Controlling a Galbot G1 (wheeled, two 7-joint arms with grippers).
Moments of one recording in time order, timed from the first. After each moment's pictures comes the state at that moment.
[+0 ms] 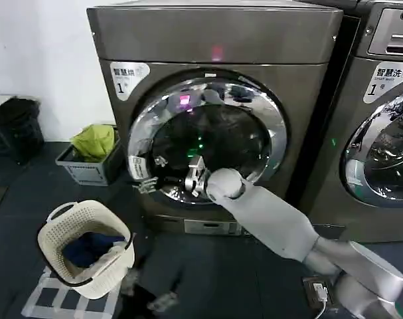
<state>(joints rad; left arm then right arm) 1.75 -1.34 -0.57 -2.26 -0.04 -0.20 0.33 -0.06 1.18 -0.52 1.35 0.81 -0.05 -0.57</state>
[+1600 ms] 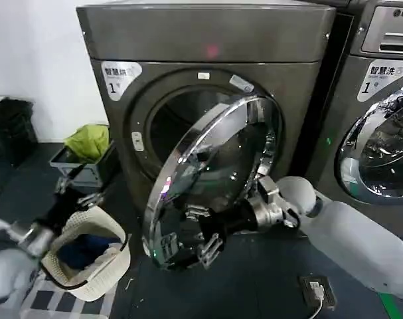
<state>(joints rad) 1.05 -0.92 -0.63 -1.83 -0.40 -0.02 0.37 -0.25 0.77 -0.29 1.77 0.99 -0.05 -1.19</state>
